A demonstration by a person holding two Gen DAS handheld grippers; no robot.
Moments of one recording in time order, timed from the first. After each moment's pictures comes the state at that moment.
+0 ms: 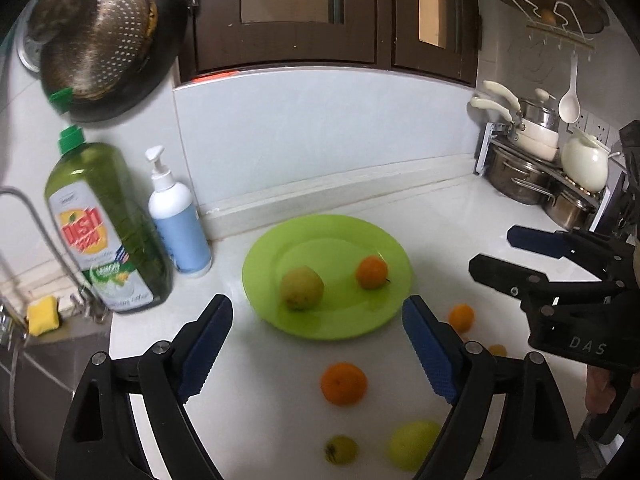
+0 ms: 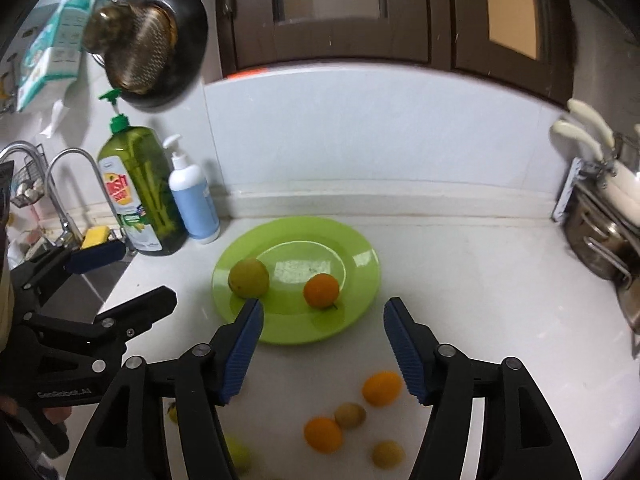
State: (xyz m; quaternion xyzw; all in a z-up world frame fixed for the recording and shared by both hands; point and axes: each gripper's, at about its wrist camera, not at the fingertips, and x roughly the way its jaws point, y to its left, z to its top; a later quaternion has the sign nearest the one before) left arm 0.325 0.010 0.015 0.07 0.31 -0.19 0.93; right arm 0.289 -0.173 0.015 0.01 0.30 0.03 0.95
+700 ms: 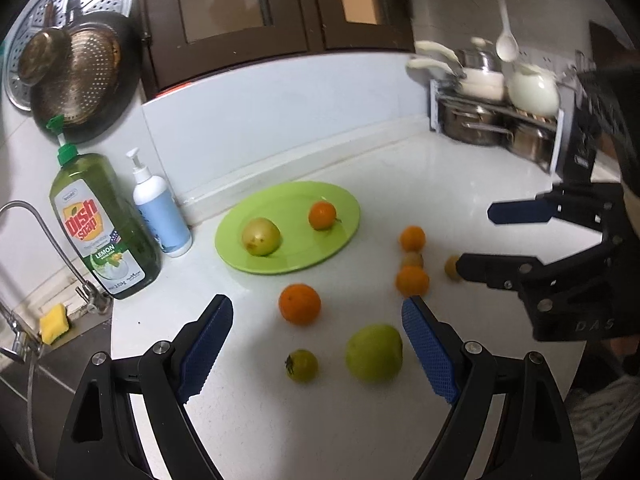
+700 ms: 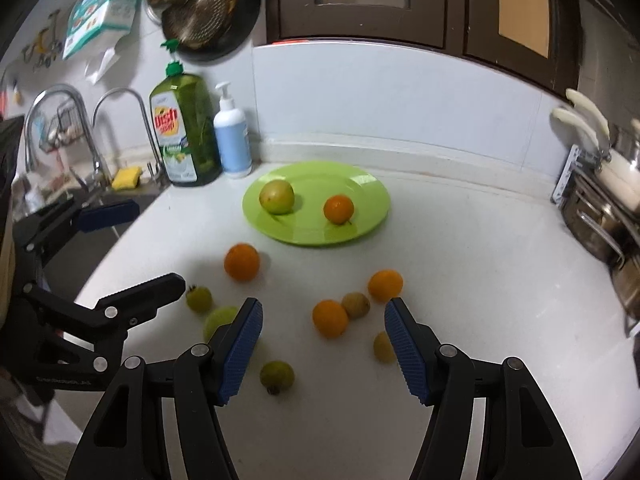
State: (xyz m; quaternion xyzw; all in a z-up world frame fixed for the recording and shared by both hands) left arm 0.230 -0.008 -0.019 0.16 0.29 -0.23 0.92; right arm 0.198 -0.171 -0.025 -0.03 0.34 0.07 0.94
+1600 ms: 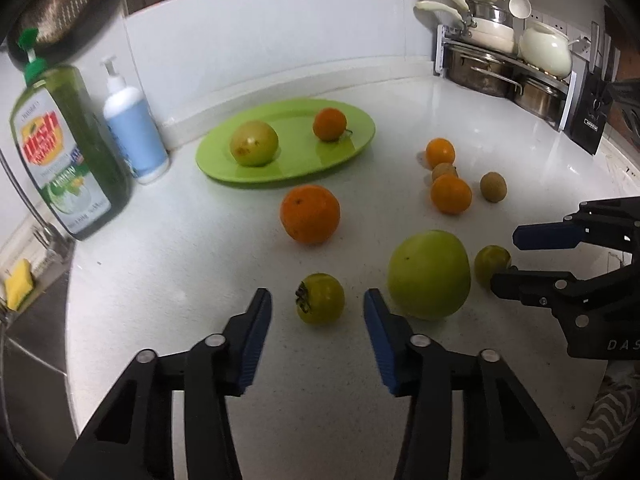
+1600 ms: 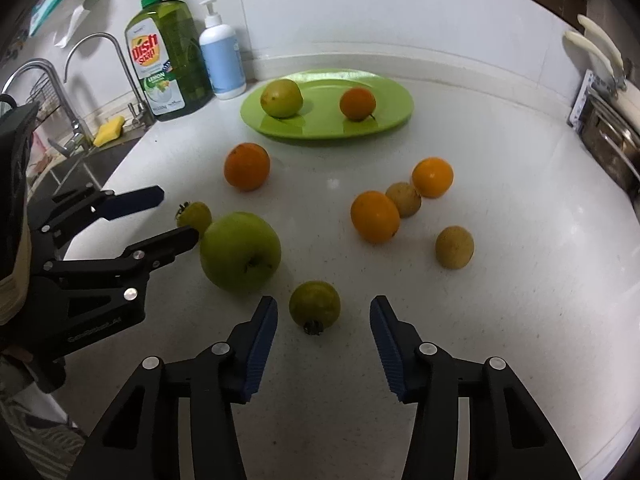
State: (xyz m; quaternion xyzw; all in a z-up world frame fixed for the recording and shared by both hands) left arm 0.262 0.012 -0.096 0.16 0.38 -0.24 0.88; right arm 0.209 -0.146 -0.095 0.02 0.45 0.05 0.89
